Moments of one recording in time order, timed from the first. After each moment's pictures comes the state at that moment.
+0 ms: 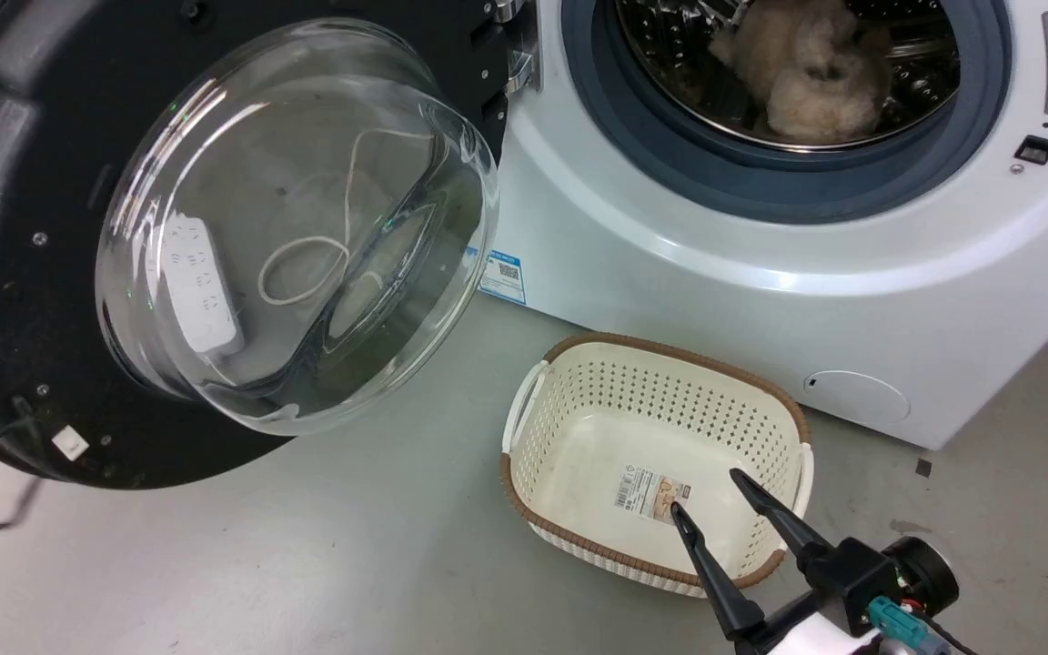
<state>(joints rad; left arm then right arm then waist) -0.62 0.41 0.57 0.59 -1.12 -0.08 0.52 -0.07 -0.11 0.29 0.21 0.04 0.13 -0.26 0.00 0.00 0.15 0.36</state>
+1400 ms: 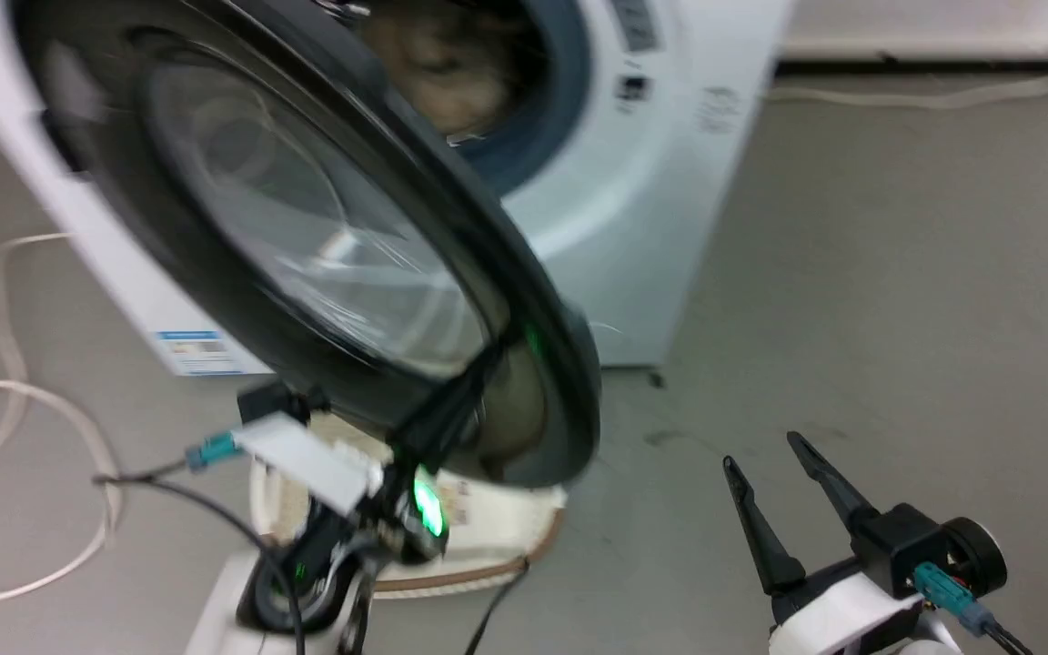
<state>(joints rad) -0.26 0.05 -0.18 0.12 -1.73 -0.11 0.44 -0.09 -0.06 0.13 0.23 0.00 0.13 -0.26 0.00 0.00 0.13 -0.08</state>
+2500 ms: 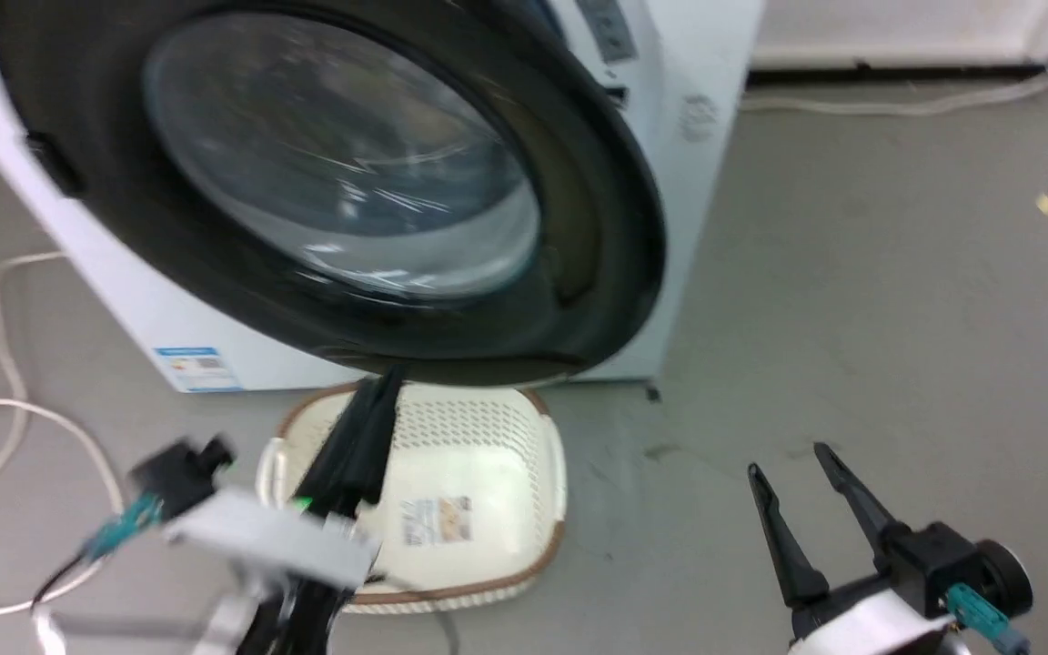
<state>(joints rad) -0.25 0.26 -0.37 0.12 -1.28 -0.13 -0.13 -0.05 -0.06 0.09 0.18 0.02 0.13 -0.26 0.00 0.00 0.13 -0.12</state>
